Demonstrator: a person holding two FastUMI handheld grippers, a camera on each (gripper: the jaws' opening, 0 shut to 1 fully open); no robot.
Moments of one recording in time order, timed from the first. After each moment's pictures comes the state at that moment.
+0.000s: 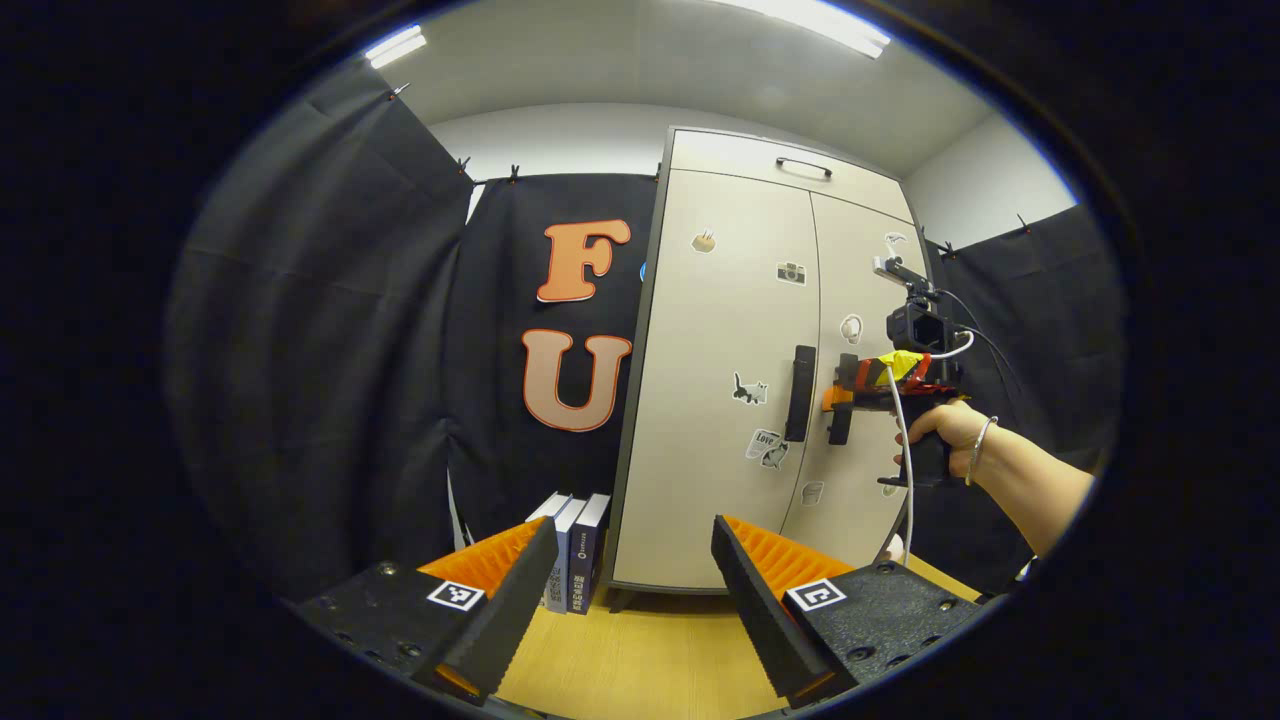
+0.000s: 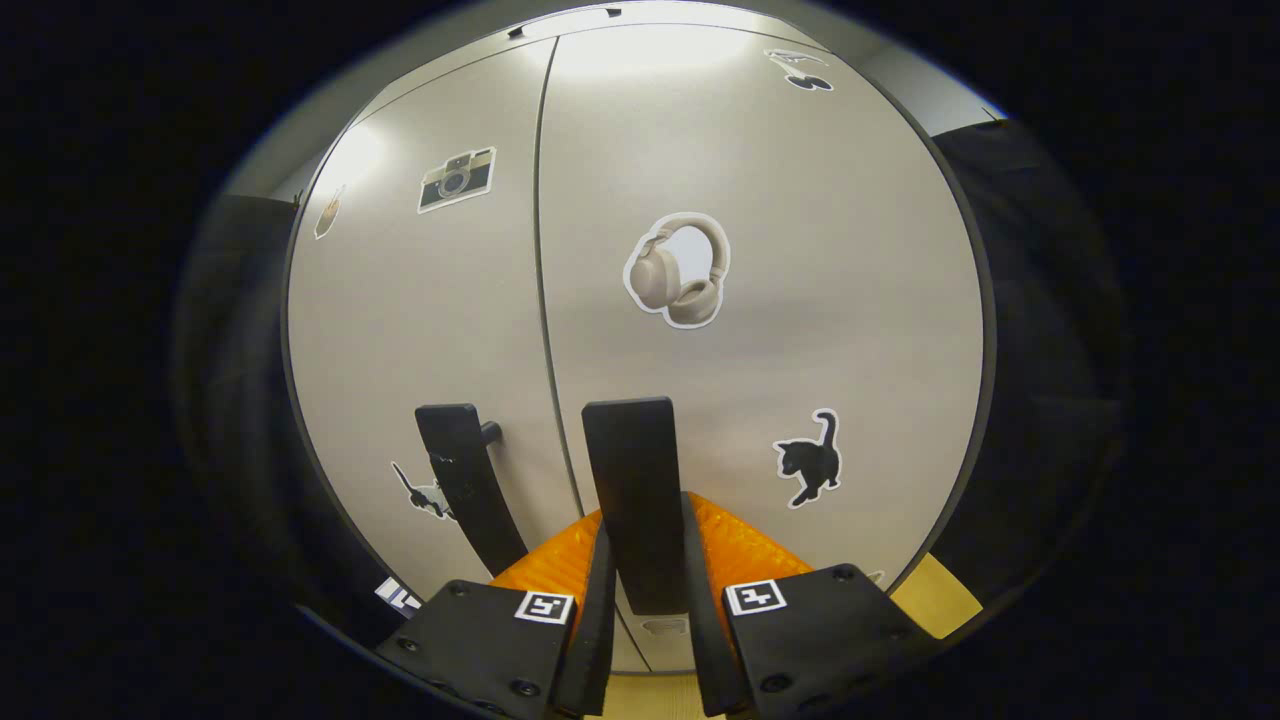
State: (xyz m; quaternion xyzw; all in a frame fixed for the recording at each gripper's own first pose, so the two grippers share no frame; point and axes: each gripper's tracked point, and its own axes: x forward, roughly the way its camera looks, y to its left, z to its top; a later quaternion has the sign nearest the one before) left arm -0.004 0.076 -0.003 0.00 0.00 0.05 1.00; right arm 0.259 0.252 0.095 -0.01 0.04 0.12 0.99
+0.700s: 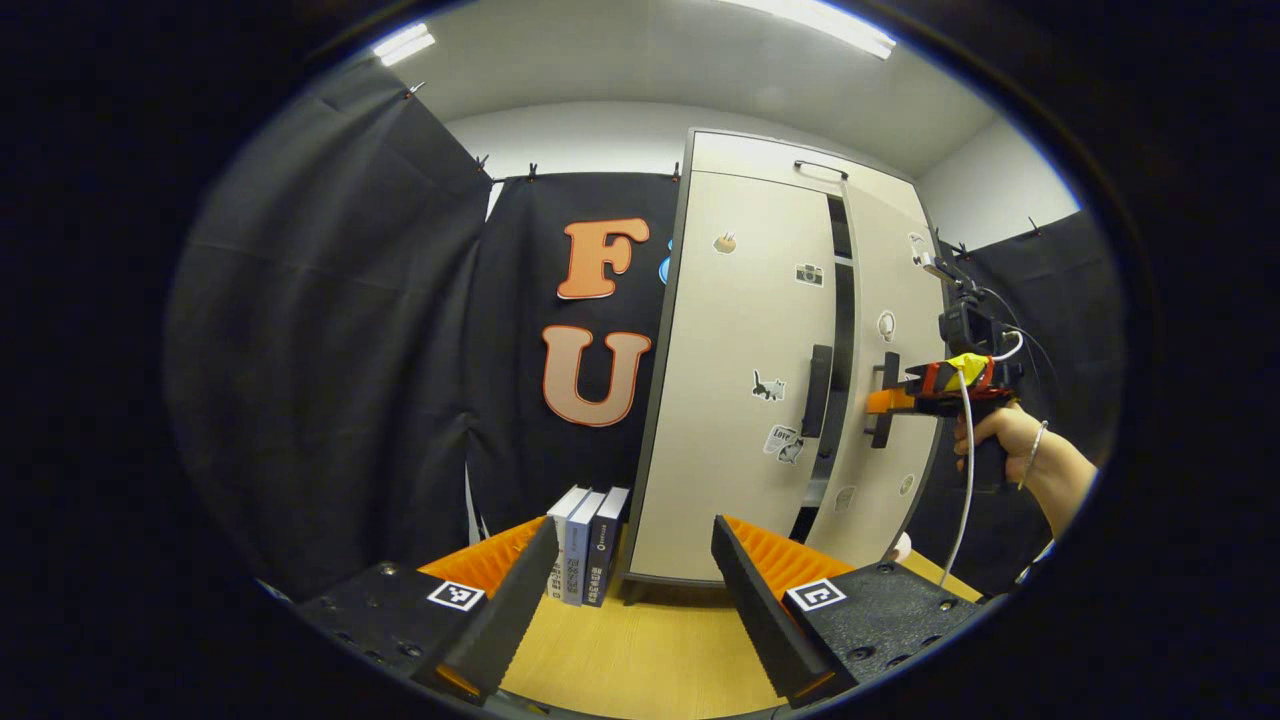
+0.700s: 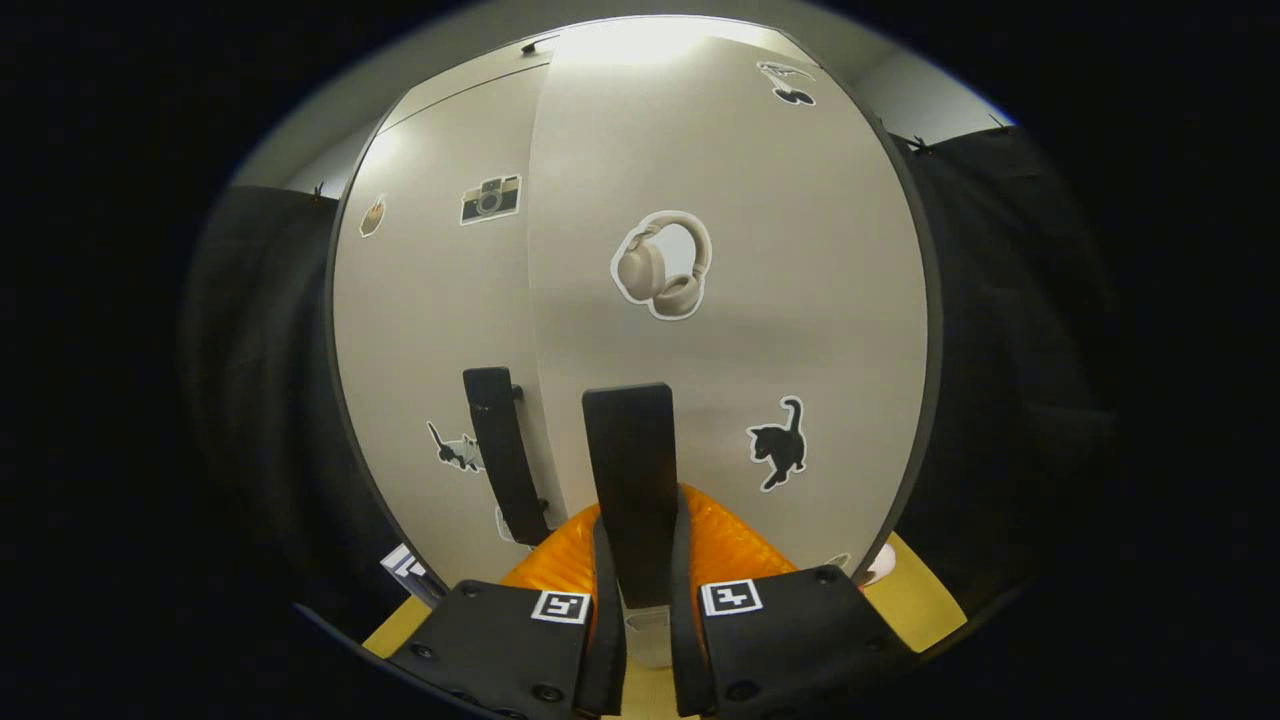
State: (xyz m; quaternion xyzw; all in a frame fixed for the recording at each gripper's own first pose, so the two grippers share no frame) left arm -0.021 0.092 -0.003 0.00 0.01 0.07 1.00; right arm 0.226 0.235 0.094 -0.03 0.04 0.13 0.99
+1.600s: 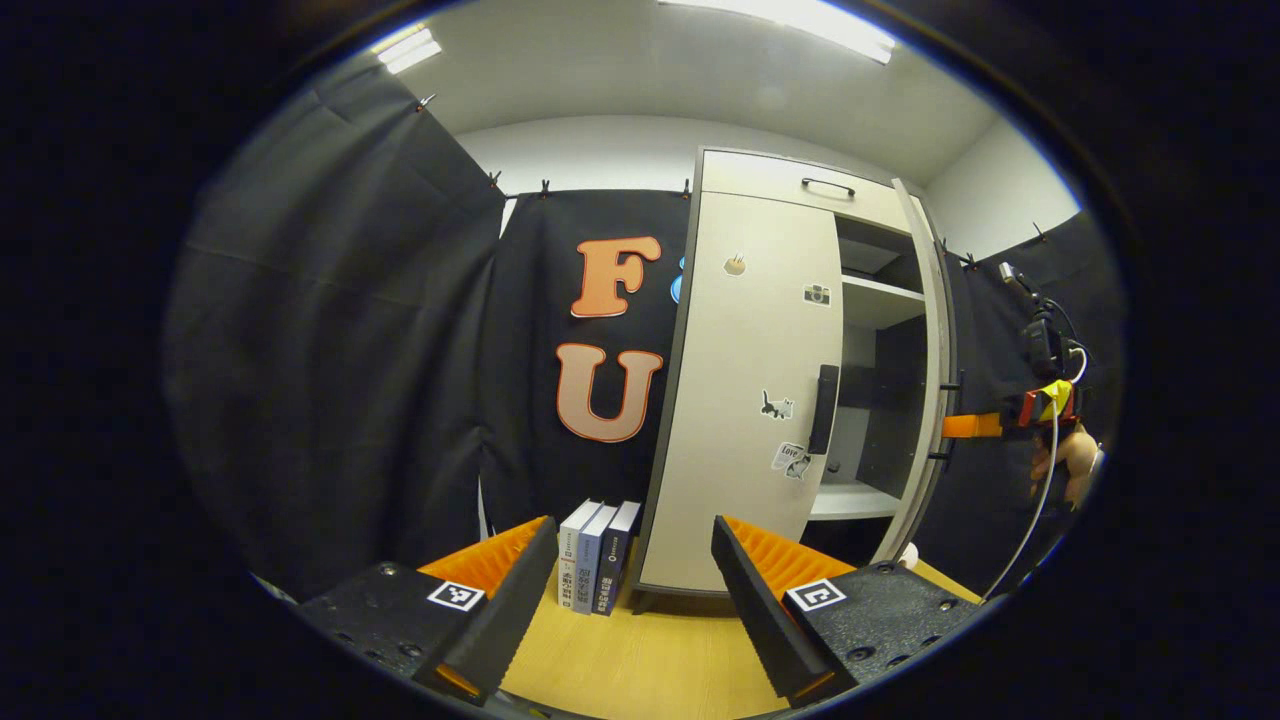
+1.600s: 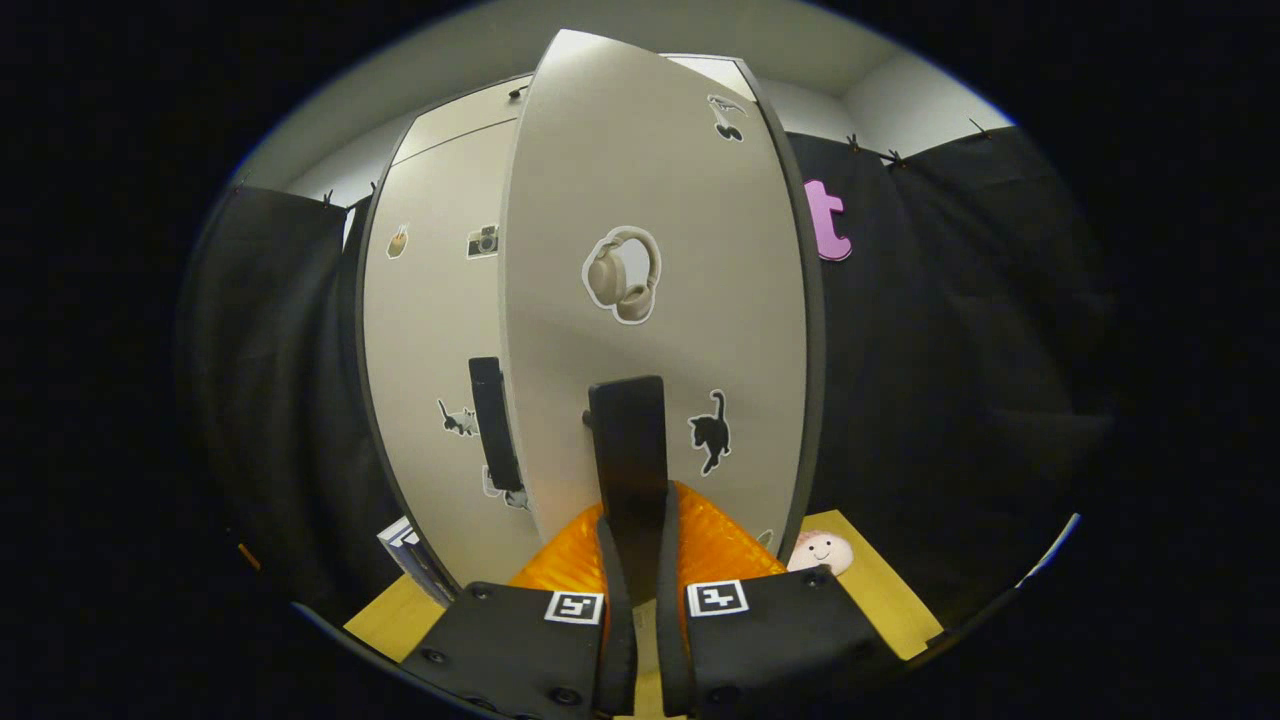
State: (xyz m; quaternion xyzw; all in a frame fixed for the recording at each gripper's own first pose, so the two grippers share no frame) left arm -0.035 0.096 0.008 -0.01 -0.01 0.08 1.00; right arm 0.192 0.185 0.098 -0.05 0.02 0.11 0.99
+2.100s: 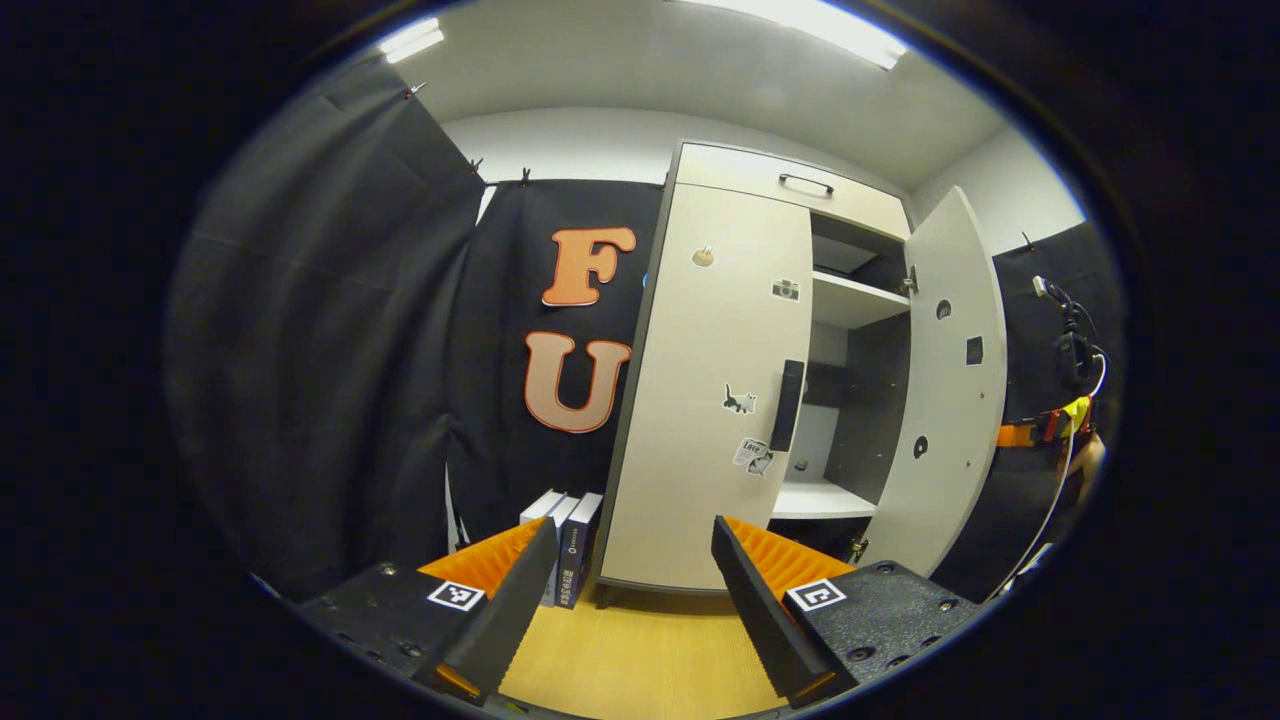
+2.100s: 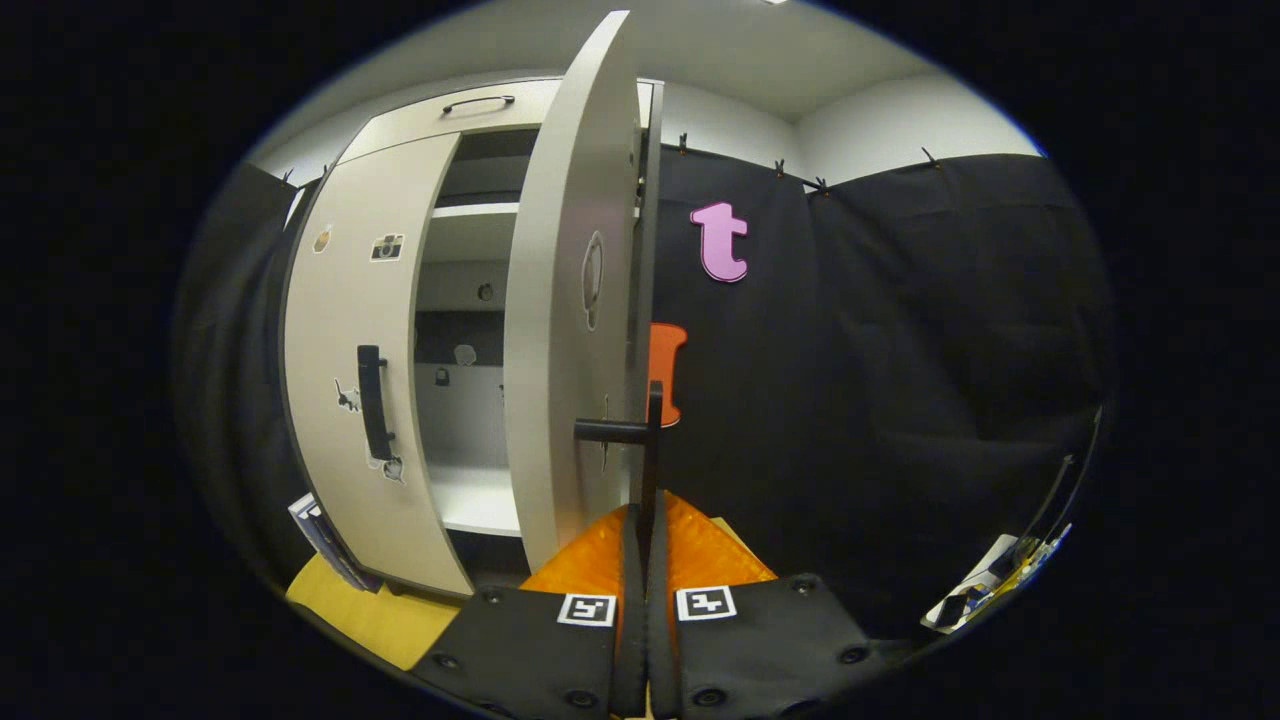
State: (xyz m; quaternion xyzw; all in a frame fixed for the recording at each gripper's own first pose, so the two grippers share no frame) left arm -0.024 0.053 0.002 -0.02 0.00 0.04 1.00; right arm 0.181 0.098 0.112 -0.07 0.00 -0.01 1.00
